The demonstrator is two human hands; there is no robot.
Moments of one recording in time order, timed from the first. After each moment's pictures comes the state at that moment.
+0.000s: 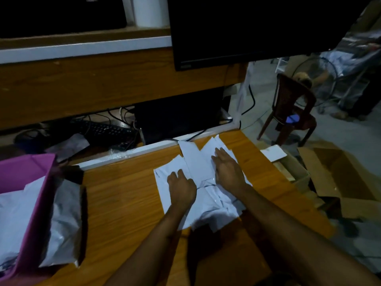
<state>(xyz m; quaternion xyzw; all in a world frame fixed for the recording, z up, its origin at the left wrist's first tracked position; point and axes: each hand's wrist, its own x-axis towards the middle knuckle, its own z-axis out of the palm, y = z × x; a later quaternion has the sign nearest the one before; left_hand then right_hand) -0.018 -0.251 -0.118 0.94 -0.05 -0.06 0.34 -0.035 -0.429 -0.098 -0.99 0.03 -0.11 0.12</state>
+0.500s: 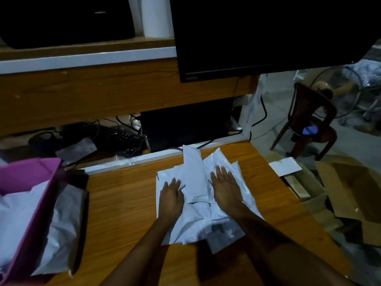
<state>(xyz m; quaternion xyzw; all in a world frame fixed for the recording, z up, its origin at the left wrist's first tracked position) -0.001 -0.219 -0.129 0.92 -0.09 -0.05 0.39 -0.014 -0.424 -0.137 -1.00 0.03 -0.05 -0.01</state>
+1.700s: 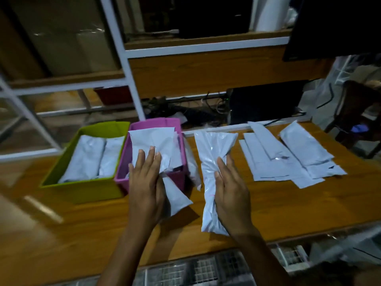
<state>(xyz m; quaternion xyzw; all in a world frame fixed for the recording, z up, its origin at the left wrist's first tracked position) -0.223 0.188 0.014 0.88 -0.16 0.28 0.35 -0.252 -0.006 -0.002 -0.87 0.00 -0.30 0.40</state>
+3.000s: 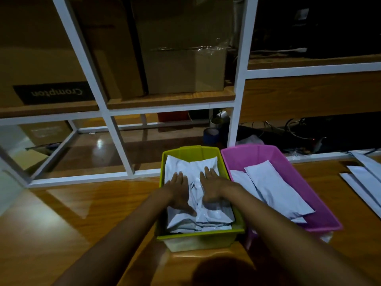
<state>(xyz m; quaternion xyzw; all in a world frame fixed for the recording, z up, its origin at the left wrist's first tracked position) 0.064 0.511 -0.052 0.95 -0.22 -0.20 -0.11 0.045 0.334 -0.022 -0.96 -0.16 0.21 0.02</state>
